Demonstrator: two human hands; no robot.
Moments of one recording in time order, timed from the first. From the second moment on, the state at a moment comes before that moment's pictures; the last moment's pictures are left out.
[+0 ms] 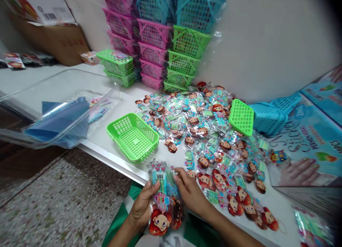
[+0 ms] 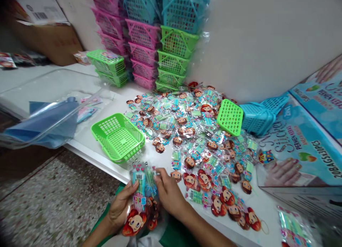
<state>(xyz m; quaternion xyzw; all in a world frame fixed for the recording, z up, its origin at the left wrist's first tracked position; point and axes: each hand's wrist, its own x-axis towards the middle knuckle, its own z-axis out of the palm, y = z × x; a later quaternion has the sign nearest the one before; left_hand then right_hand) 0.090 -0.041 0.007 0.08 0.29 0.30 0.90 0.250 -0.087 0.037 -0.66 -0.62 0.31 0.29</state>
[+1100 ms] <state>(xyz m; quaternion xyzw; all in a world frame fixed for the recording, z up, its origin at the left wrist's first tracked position) 0.086 -0.037 0.003 0.09 0.34 0.29 0.89 0.288 -0.012 0.040 -0.72 -0.63 0.22 0.21</state>
